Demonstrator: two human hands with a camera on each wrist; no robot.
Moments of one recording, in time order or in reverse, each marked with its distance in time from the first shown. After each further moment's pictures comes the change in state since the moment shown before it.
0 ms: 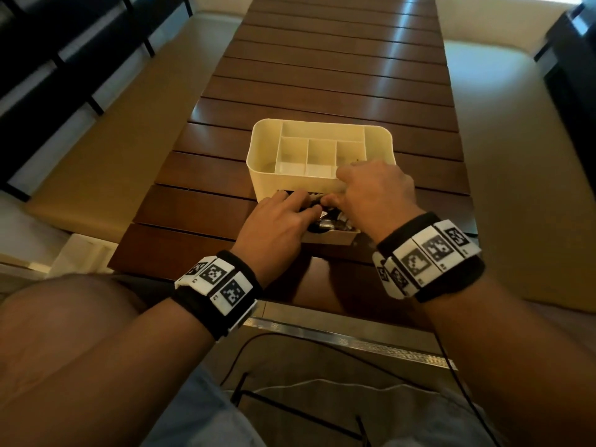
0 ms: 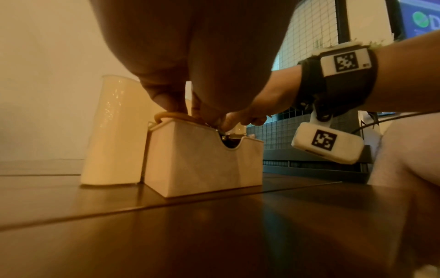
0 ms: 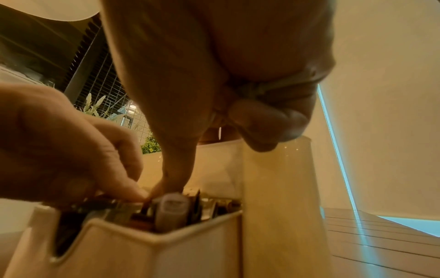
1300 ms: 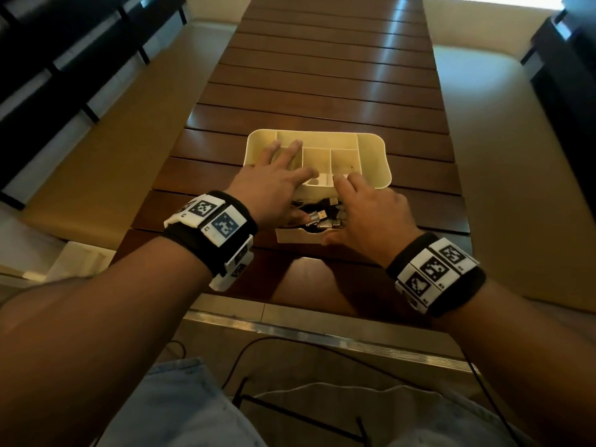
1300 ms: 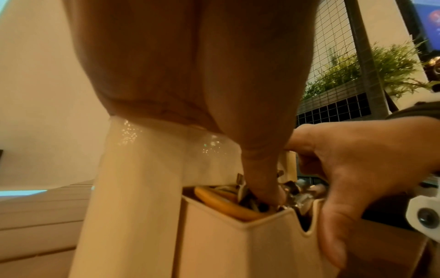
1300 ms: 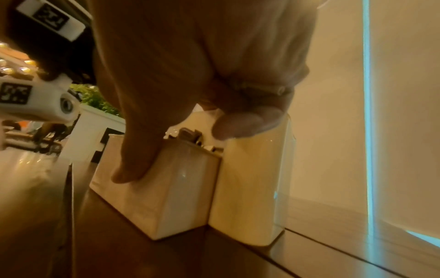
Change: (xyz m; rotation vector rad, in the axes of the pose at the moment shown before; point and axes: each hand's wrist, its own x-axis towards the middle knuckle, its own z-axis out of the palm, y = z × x) left_hand 0.052 -0.026 -0.043 0.091 -0.385 -0.178; right_hand -0.023 0.016 0.034 -0.085 0.158 -0.168
